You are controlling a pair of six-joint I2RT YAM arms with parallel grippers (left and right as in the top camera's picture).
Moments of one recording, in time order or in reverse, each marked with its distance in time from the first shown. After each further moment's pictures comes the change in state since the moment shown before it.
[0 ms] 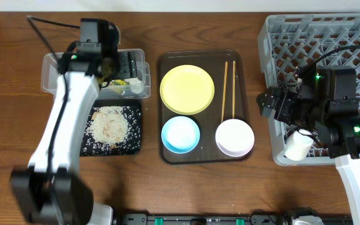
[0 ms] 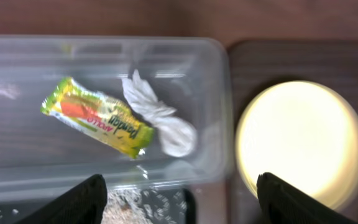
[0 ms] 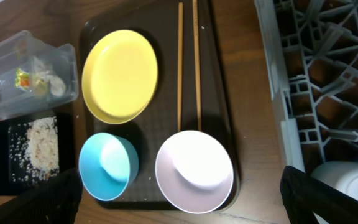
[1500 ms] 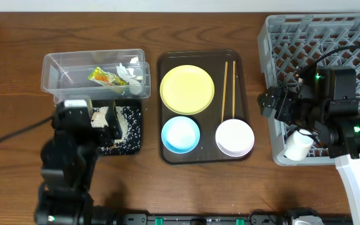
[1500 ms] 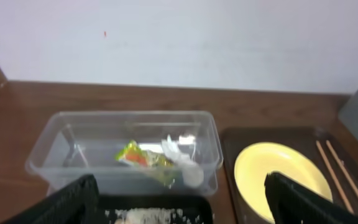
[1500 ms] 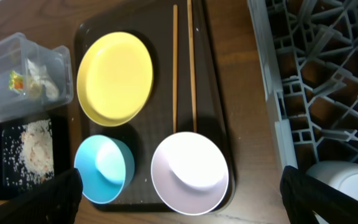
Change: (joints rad) left arm -0.020 -1.080 -0.813 0.457 -0.144 0.053; right arm 0.000 0.000 0.000 0.001 0.015 0.000
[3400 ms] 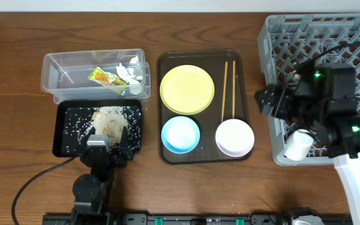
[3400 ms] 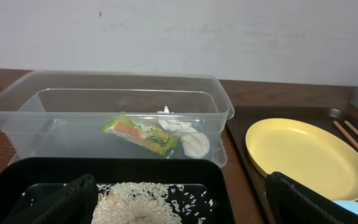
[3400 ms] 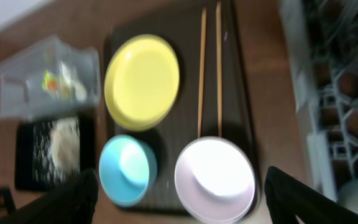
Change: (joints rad) left arm 0.000 -0.513 -0.637 0.260 0.008 0.000; right arm 0.038 0.008 -0.002 0.038 -0.074 0.028
